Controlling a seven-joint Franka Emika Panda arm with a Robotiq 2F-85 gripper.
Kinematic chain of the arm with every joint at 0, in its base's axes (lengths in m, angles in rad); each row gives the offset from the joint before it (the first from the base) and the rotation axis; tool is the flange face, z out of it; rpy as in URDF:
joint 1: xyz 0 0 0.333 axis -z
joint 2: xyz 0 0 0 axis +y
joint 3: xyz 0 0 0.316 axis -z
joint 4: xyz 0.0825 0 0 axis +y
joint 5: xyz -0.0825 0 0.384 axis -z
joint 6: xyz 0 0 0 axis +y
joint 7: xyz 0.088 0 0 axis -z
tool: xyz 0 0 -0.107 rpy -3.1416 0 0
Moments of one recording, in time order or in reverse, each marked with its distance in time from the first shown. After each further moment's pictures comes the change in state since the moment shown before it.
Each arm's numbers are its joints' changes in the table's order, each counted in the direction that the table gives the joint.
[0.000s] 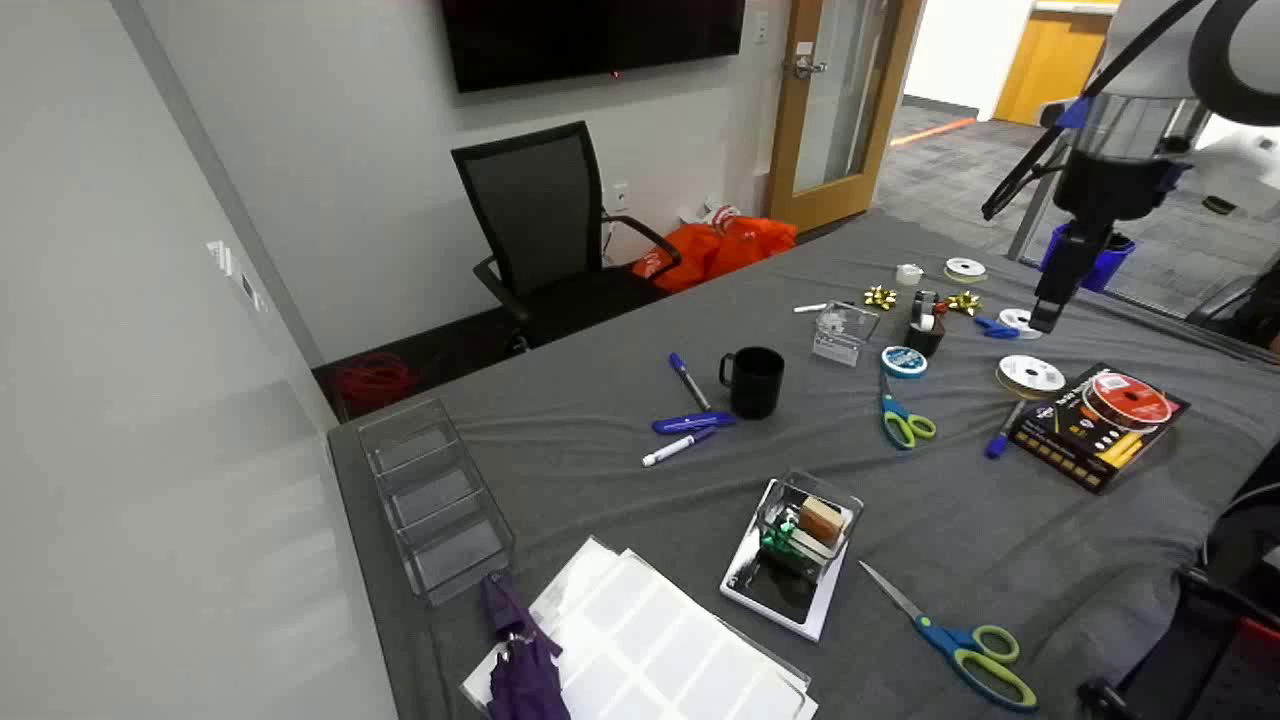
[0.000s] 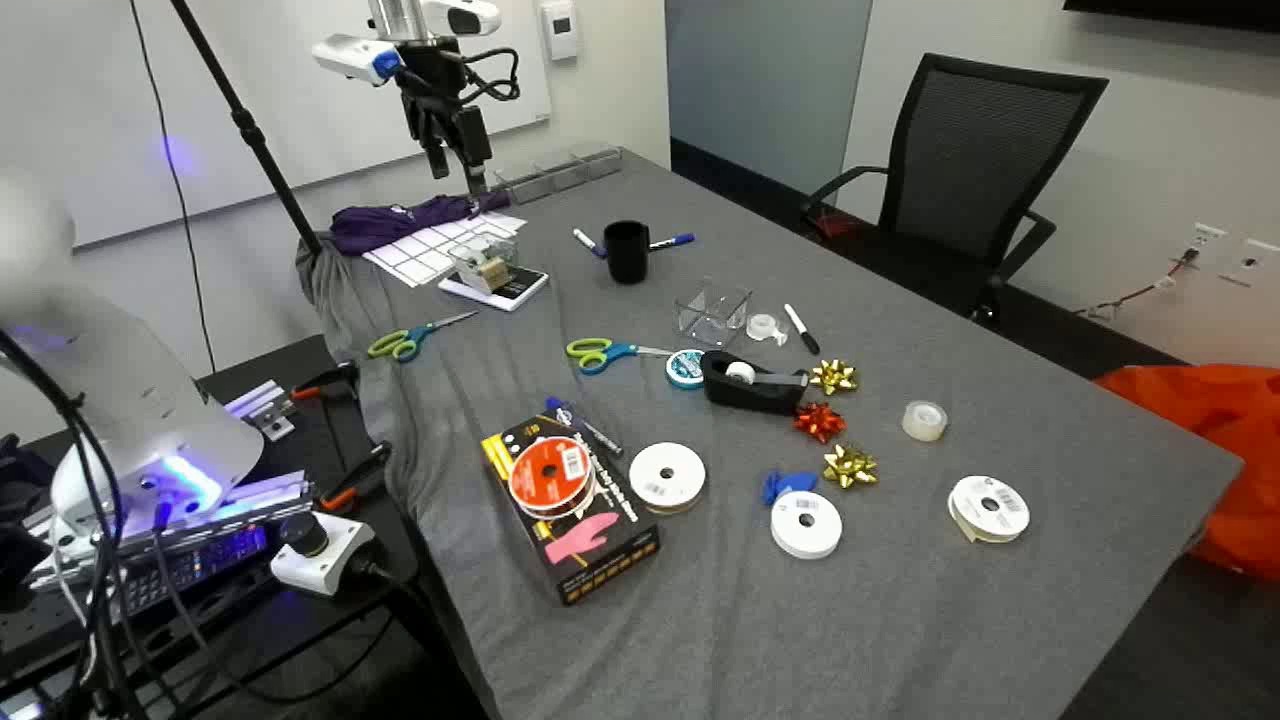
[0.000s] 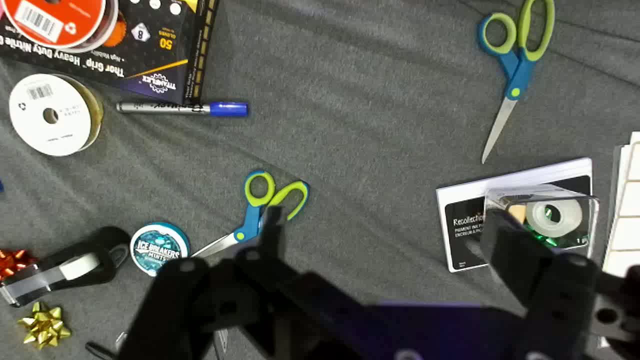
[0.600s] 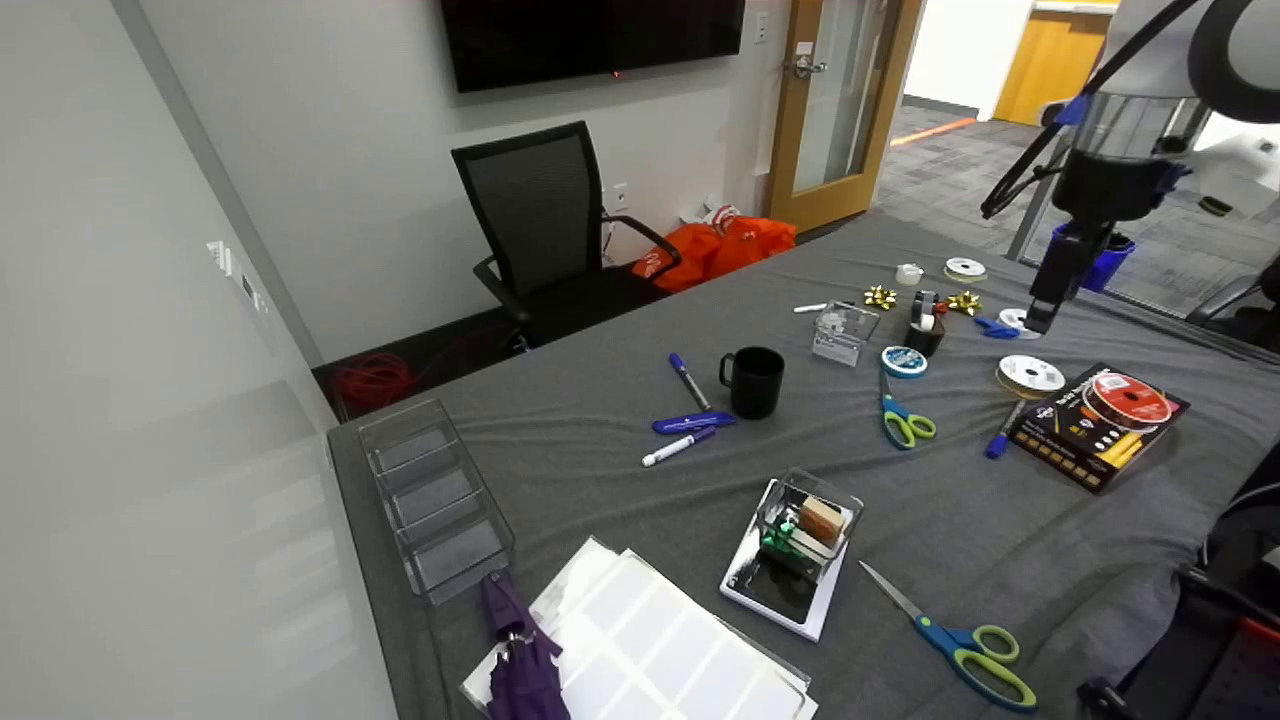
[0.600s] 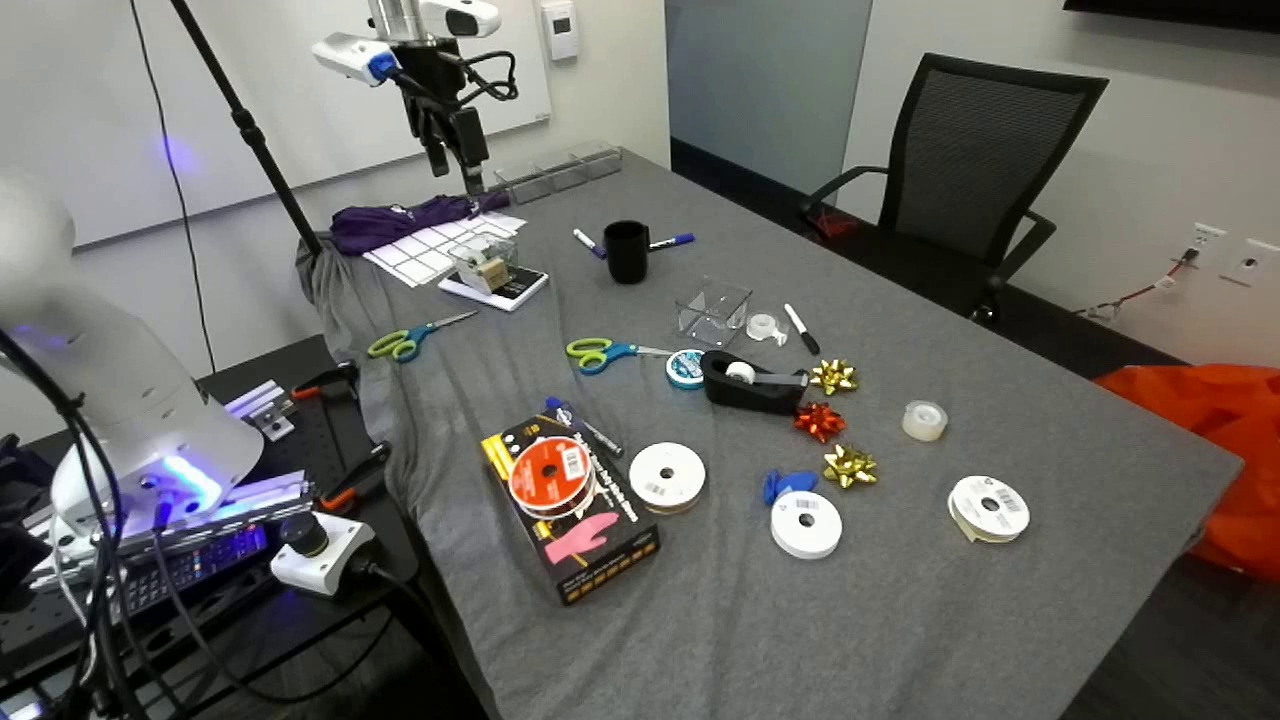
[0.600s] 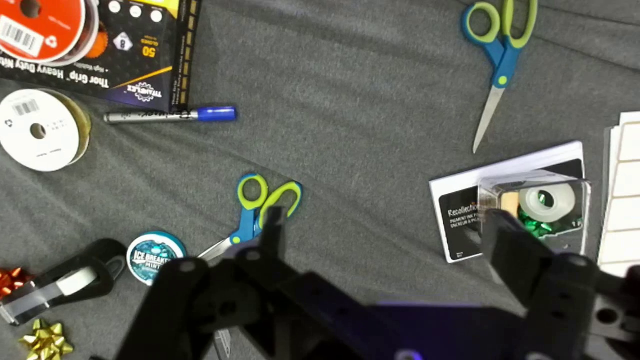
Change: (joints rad) arm -0.001 0.001 -0.002 0.000 -0.026 0.000 0.042
